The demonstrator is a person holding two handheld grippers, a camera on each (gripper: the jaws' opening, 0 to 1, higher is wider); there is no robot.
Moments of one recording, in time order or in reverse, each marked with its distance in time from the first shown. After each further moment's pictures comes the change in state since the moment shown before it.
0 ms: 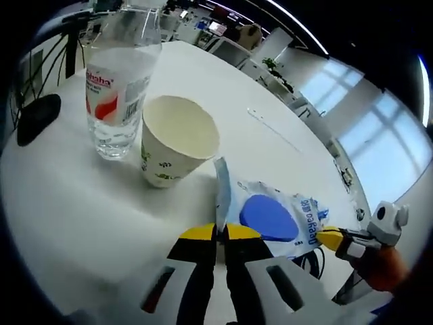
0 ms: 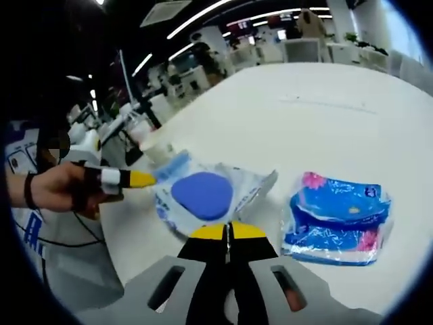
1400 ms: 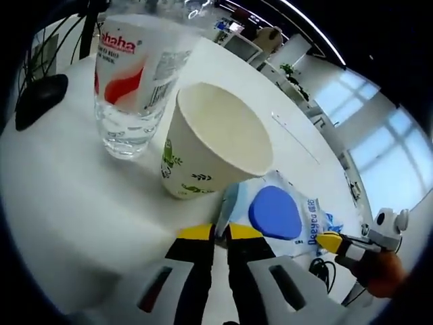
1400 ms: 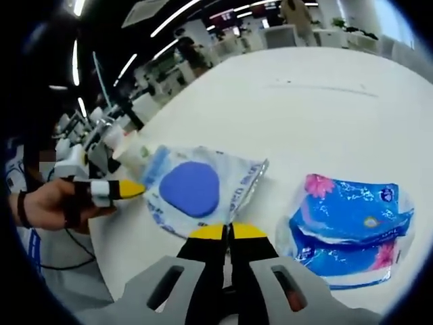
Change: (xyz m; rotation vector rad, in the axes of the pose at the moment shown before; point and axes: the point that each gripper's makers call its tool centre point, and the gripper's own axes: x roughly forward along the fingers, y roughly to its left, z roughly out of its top) left arm 0.018 0.026 0.001 -0.062 0.001 0.056; right arm 0.040 -0.020 0.003 0.066 0.050 -0.040
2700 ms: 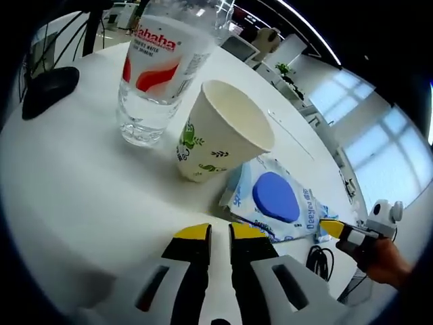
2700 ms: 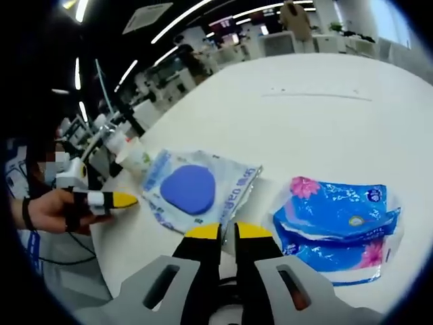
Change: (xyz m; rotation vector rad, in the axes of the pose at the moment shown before) left arm -0.025 0.008 -0.017 0.005 0.007 -0.037; right arm -0.018 -0.007 0.001 -0.009 -0.049 0.006
